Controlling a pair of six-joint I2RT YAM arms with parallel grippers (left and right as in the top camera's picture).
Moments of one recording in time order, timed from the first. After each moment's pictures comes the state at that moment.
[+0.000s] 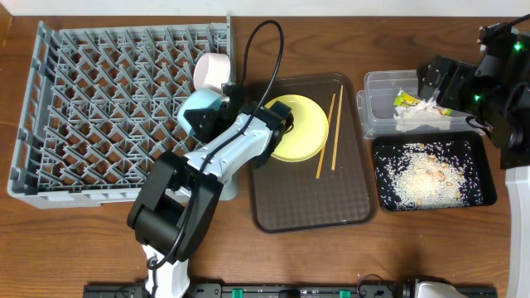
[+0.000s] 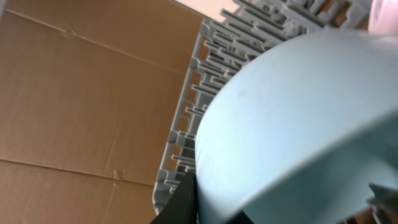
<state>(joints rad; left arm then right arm) -0.58 1.98 1.35 -1.19 -1.36 -0.70 -0.10 1.34 1.56 -0.94 -0.21 0.24</state>
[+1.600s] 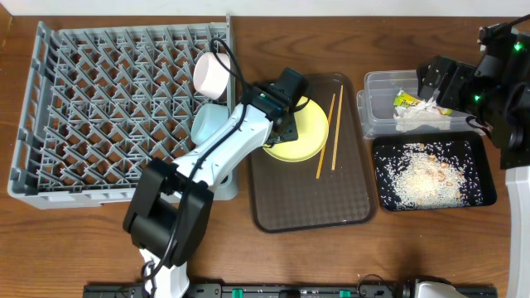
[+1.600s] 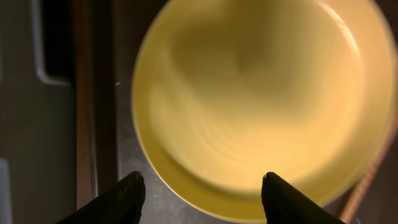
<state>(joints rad) -0.58 1.95 1.49 -0.85 -0.10 -0.76 -0.10 1.34 1.56 -0.94 -0.21 0.25</state>
